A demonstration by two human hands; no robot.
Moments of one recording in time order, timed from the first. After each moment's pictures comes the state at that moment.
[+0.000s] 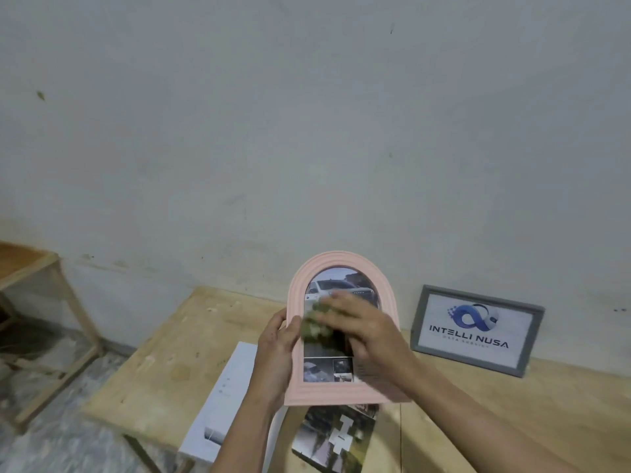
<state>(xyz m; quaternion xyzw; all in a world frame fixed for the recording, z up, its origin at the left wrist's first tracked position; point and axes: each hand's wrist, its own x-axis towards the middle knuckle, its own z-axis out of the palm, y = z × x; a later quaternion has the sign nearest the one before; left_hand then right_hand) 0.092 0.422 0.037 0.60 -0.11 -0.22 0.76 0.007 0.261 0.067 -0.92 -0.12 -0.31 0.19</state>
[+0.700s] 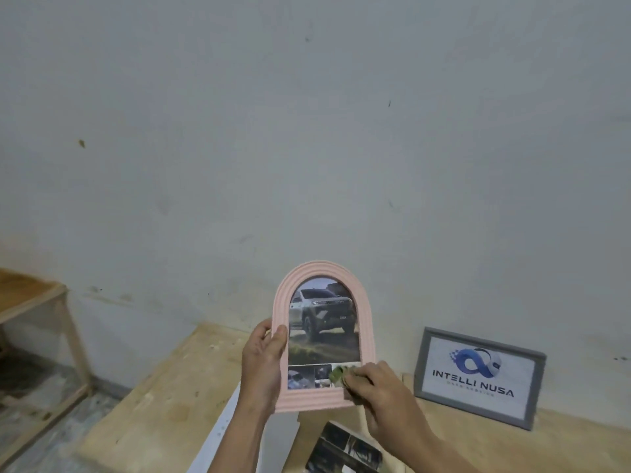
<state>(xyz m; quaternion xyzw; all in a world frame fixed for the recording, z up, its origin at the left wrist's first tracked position) 0.112 0.436 0.072 0.60 -0.10 -0.11 0.79 -0.032 0.279 0.049 -0.97 0.02 -0.23 0.12</state>
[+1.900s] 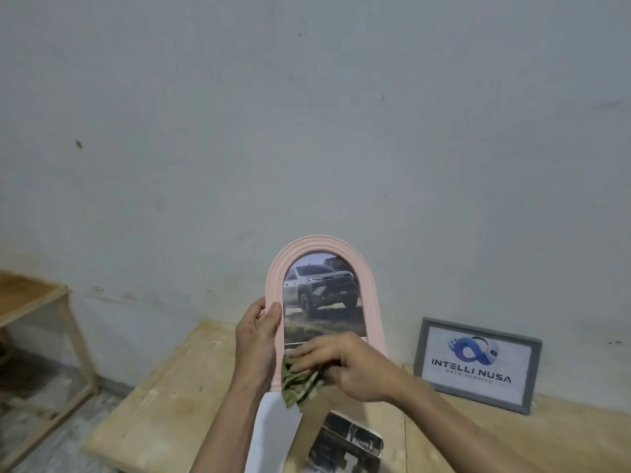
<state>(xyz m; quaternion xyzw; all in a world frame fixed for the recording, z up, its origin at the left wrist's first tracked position) 0.111 0.443 0.100 0.57 -0.15 -0.07 0.81 -0.004 0.309 0.123 -0.93 -0.15 -0.10 0.34</state>
